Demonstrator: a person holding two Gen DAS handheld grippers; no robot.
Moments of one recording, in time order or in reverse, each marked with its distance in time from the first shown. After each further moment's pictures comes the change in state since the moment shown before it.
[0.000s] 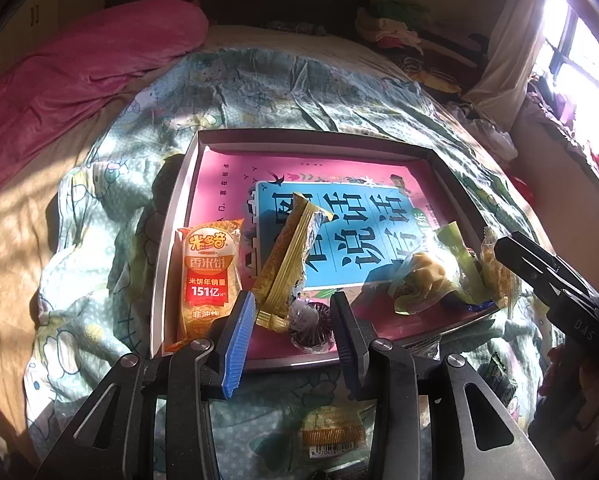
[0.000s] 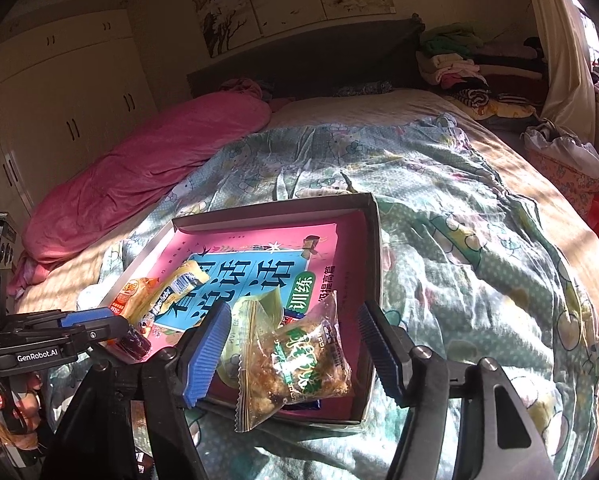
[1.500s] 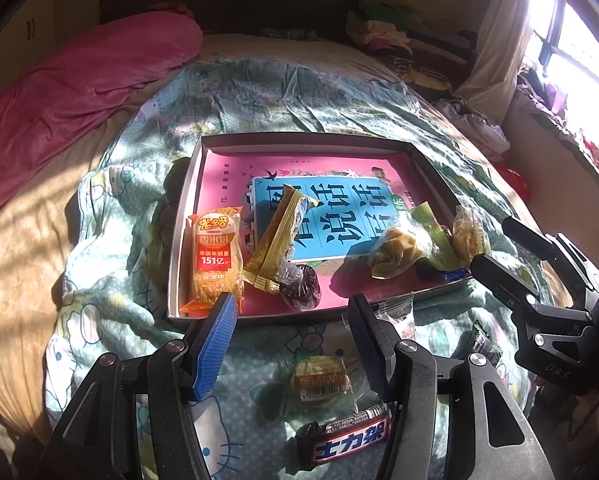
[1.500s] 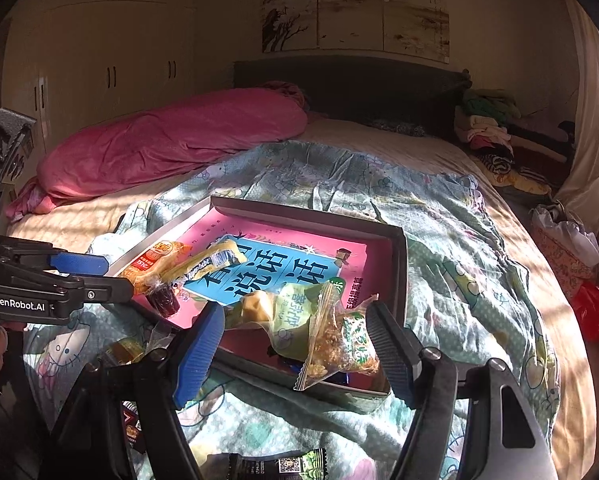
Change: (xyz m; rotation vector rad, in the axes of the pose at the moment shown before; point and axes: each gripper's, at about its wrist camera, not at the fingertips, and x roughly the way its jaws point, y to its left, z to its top) left arm -0.037 -0.009 -0.021 0.046 -0.014 0.004; right arm -0.034 0.057 -0.019 -0.282 -0.040 -0.035
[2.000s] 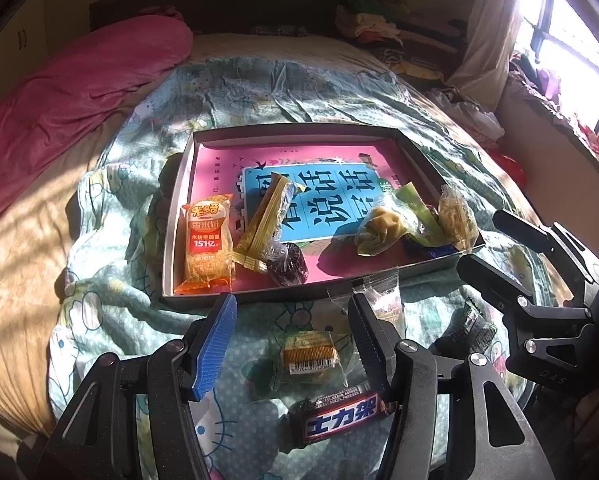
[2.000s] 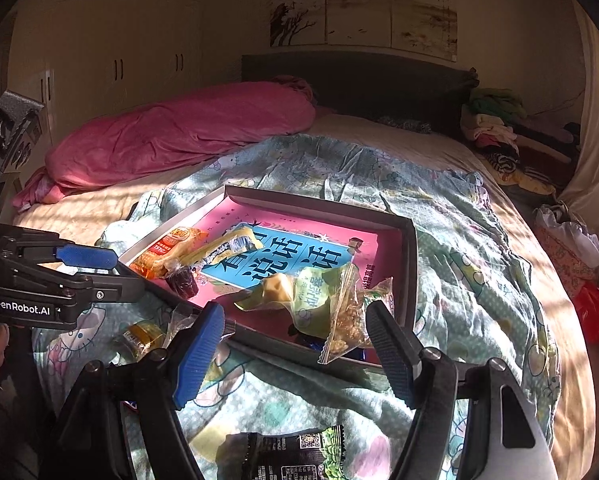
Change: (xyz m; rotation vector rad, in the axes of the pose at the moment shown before) left arm -0.010 -0.011 -0.013 0.044 0.016 0.005; right arm -0.011 0.014 -0.007 -0.019 0.022 0.013
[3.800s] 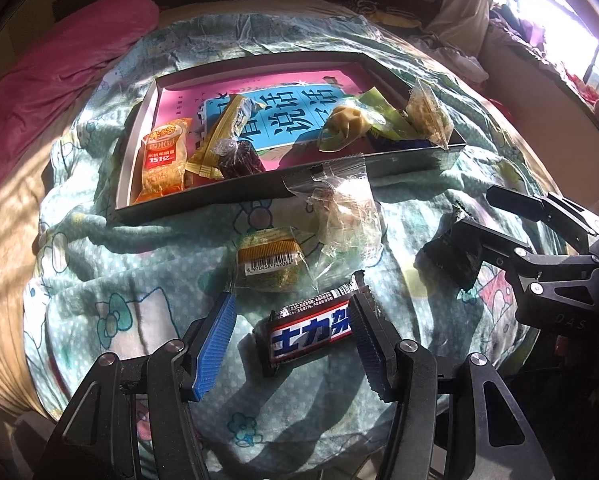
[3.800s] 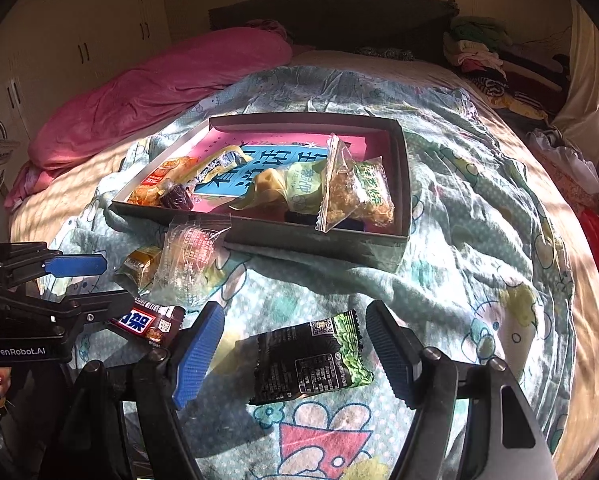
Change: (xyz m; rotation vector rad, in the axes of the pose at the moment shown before) left arm 0.011 -0.027 -0.051 0.109 0.151 -0.025; right arm -0.003 -0.007 -0.046 0.162 0.240 -0.004
